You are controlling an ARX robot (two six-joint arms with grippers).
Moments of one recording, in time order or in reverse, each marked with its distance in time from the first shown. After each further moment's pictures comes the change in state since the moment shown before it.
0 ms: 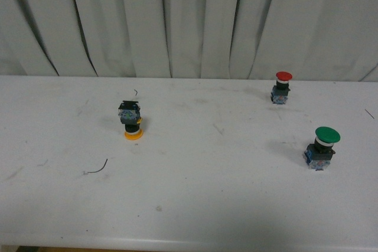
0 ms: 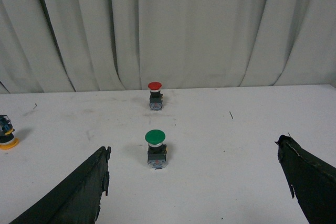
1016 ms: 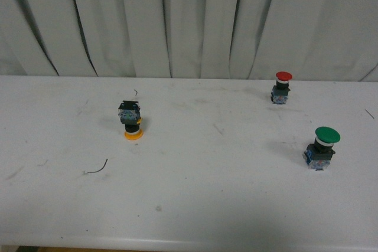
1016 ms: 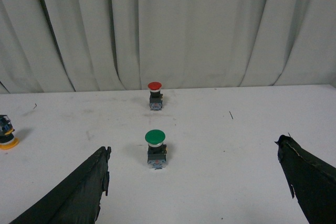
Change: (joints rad) left arm 0.000 0.000 0.000 0.000 0.000 0.000; right arm 0.000 0.000 0.000 0.000 0.000 0.000
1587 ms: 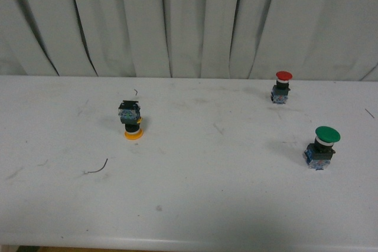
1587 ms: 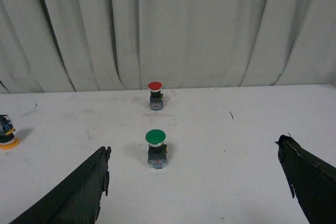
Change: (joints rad) left arm -0.061 0.074 0.062 -0.180 -0.124 -0.054; right arm 0.000 0.000 0.000 0.000 0.001 0.000
